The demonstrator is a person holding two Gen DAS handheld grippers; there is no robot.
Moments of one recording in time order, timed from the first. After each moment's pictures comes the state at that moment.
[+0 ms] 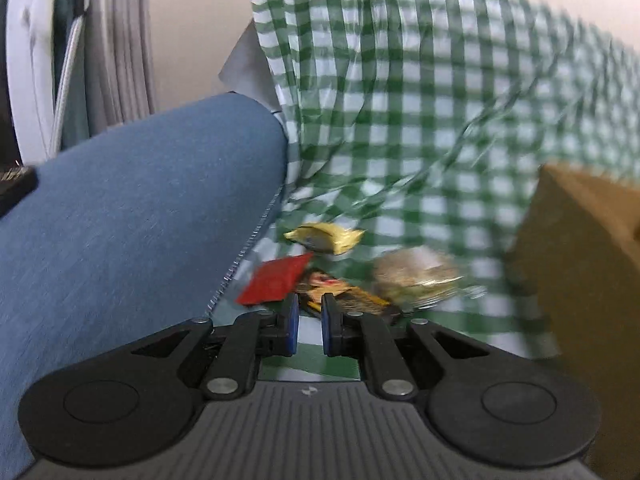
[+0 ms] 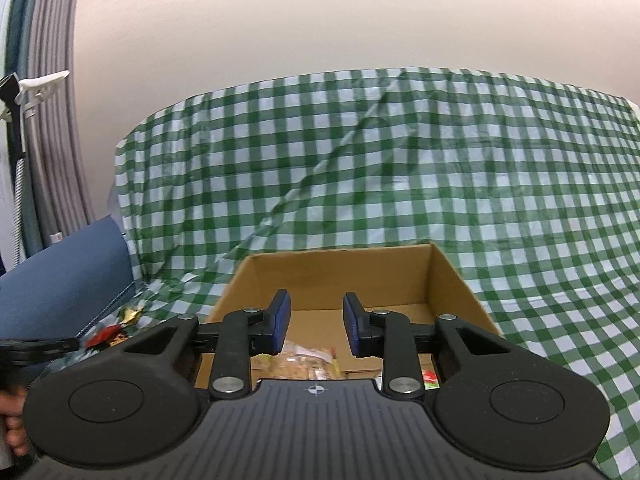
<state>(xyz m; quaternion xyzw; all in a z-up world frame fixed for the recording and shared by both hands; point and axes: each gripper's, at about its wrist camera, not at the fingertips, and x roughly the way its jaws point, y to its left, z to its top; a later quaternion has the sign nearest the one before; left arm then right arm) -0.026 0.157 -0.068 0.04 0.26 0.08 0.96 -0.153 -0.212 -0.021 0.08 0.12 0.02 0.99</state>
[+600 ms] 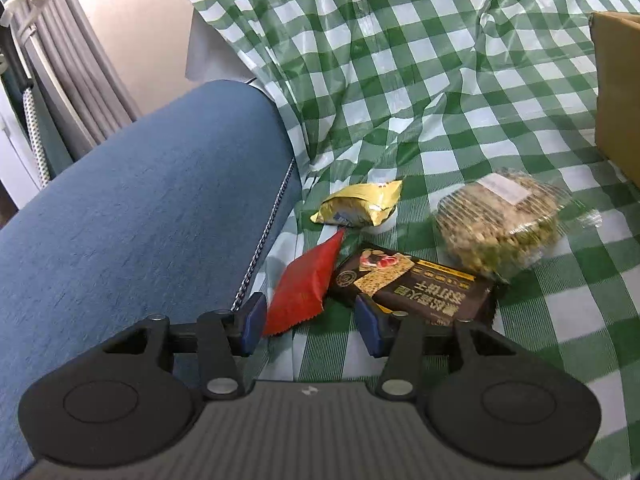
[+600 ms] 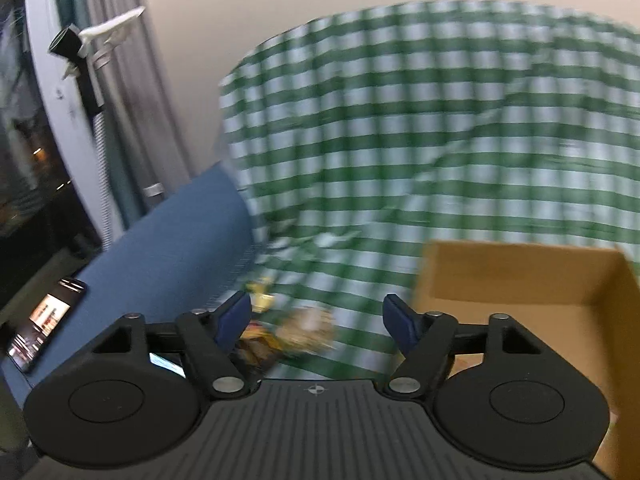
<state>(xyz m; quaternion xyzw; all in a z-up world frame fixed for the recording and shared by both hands) 0.054 0.150 -0.124 0.20 0.30 0.12 0.93 -0.031 -0.072 0.040 0.07 0.25 0.19 0.95</state>
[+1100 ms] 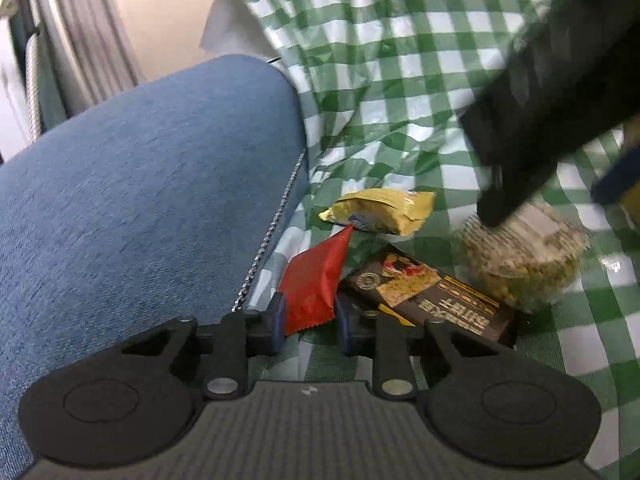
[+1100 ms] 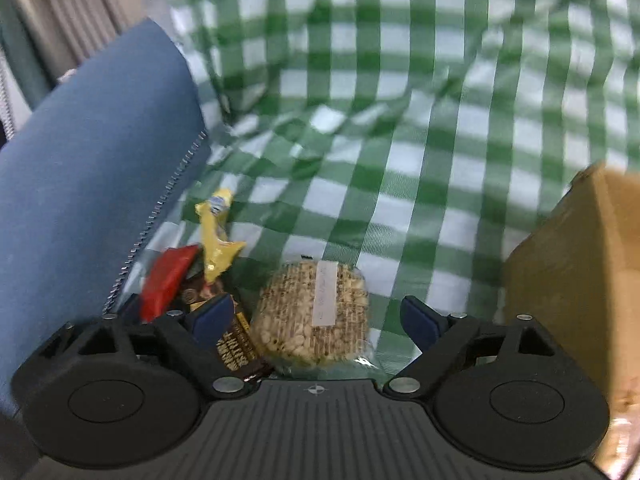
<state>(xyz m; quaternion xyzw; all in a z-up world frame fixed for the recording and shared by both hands) 0.068 0.180 -0.121 0.11 0.31 0.11 0.94 0.139 0.033 -0.072 0.04 0.44 0.13 0.89</state>
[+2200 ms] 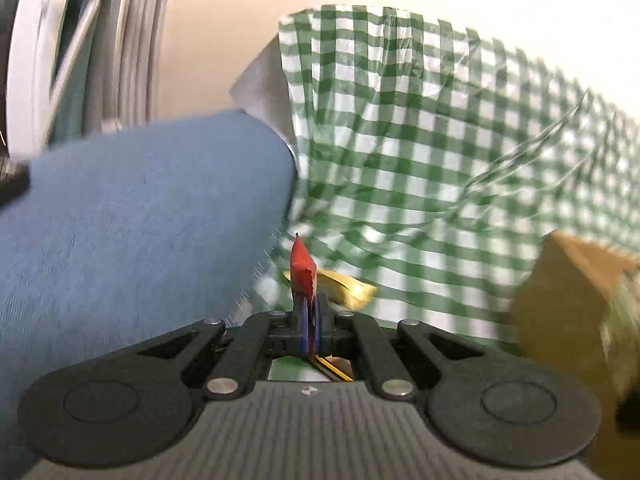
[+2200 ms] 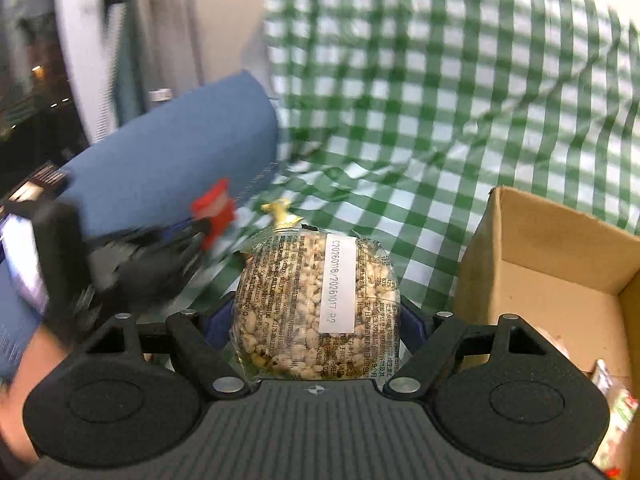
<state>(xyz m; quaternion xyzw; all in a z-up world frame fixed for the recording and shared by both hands) -0.015 0.213 -0.059 -0.09 0.22 0.02 0.97 -0.061 0.004 -0.030 -0.04 0.28 0.18 0.94</state>
